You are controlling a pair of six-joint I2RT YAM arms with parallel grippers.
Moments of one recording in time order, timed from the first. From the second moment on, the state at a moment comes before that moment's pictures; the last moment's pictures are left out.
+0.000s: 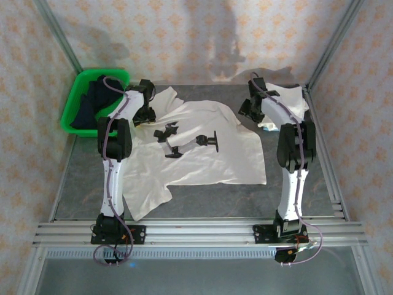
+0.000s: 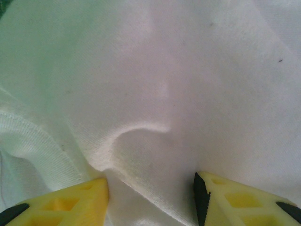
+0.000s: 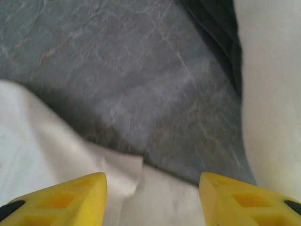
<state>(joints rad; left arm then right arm) -0.06 2.44 2.15 -1.14 -0.17 -0.49 0.16 2.14 1.76 -0.73 -0.02 0.62</state>
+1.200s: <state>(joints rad) -0.05 2.44 2.16 -1.16 -0.16 -0.48 0.16 2.51 2.54 -0.98 0.20 0.51</state>
